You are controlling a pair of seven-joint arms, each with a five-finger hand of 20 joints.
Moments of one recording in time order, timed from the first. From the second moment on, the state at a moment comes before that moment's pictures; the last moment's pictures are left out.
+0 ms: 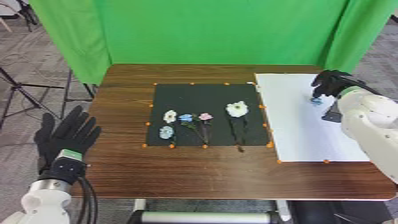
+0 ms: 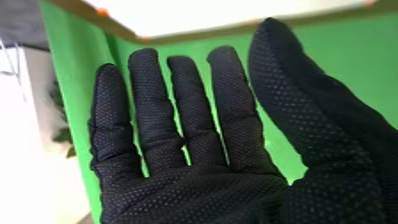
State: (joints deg) left arm 130.8 -53.1 -98.2 -124.3 6.3 17.5 21.5; right arm -63.7 -38.4 59.0 -81.1 -117.1 -9.4 23.4
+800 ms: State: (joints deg) left arm 128.8 -53.8 -97.0 -122.9 8.8 16.1 19.1; right arm -65.7 -40.8 56.1 -78.4 -121.3 -6.4 23.8
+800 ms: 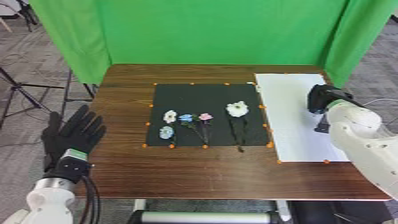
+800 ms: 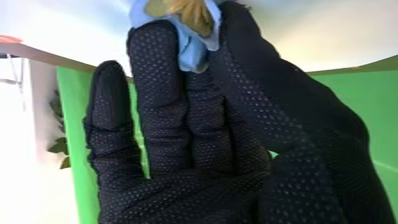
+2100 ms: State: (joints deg) left arm 126.9 -53.6 -97.7 -121.9 8.8 16.2 19.3; right arm -85.6 -50.9 60.3 -102.2 -124.6 6.4 19.5
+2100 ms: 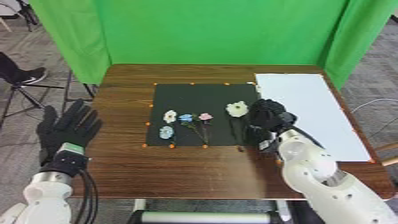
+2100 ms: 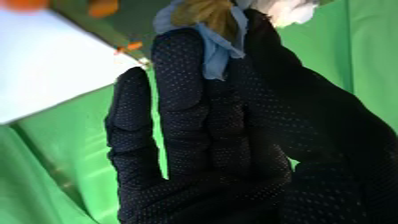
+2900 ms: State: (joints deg) left arm 129.2 -53.6 -100.0 -123.4 7.2 19.4 20.7; right arm -87.4 -51.8 63.5 -105.4 -124.9 2.1 22.5
